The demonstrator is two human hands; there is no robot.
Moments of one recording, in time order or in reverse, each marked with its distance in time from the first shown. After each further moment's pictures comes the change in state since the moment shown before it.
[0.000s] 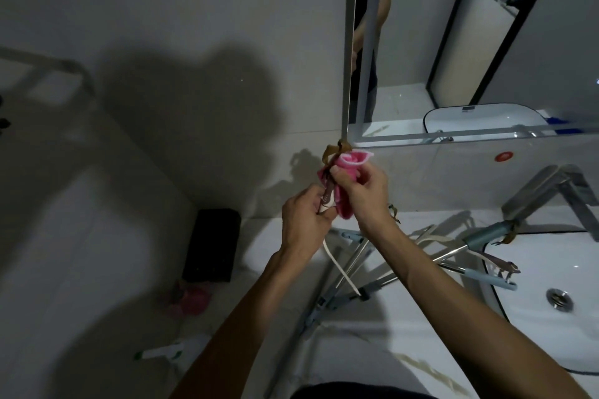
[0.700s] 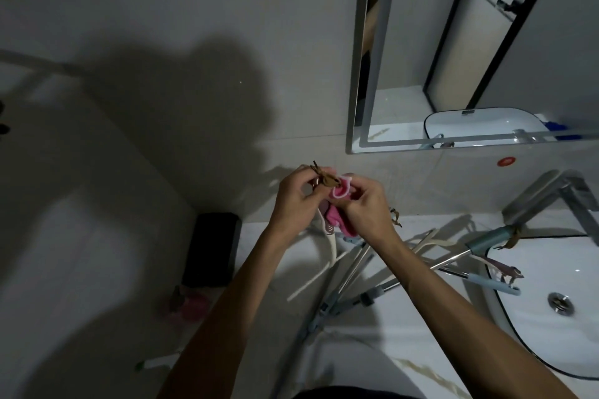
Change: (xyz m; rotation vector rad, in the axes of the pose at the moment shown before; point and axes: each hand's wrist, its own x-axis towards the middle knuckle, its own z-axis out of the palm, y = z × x) left_hand 0.043 -0.005 -0.036 -0.322 -0.101 0.023; right_hand -0.002 0.013 0.004 -0.238 -0.161 -0.034
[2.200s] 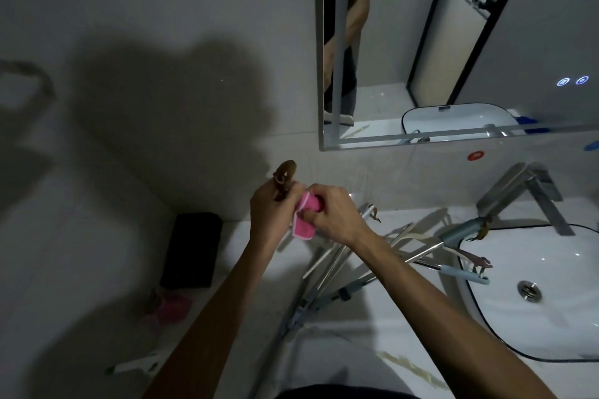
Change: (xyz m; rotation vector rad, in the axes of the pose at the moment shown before) left_hand -0.019 0.004 0.033 0.135 0.187 -0.234; right_hand -0.003 0.017 -0.019 -0.496 -0.284 0.037
